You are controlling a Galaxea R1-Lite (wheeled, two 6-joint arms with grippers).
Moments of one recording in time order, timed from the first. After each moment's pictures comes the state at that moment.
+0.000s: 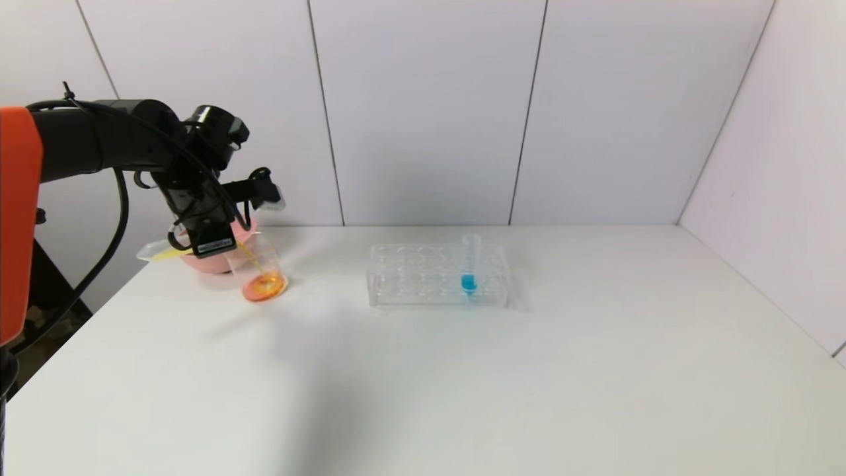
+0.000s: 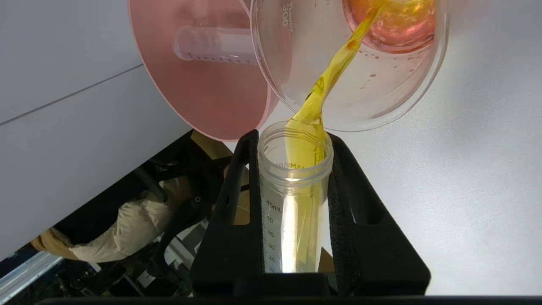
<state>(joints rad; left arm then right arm) -0.09 2.15 -2.02 0.83 0.37 0.99 0.00 0.00 0.00 0.00 -0.04 0.09</state>
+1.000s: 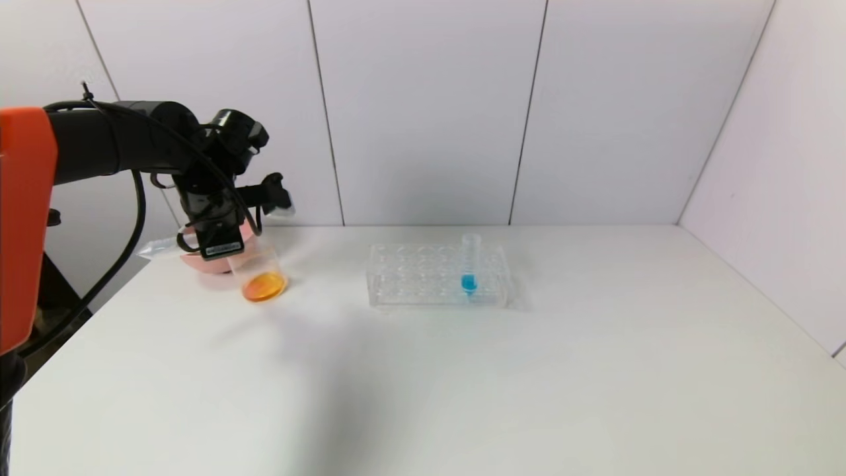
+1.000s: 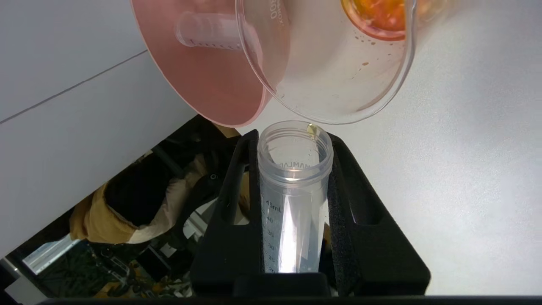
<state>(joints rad) -0.14 2.14 -2.01 0.84 0.47 0.96 0.00 0.00 0.00 0.00 -0.04 0.09</state>
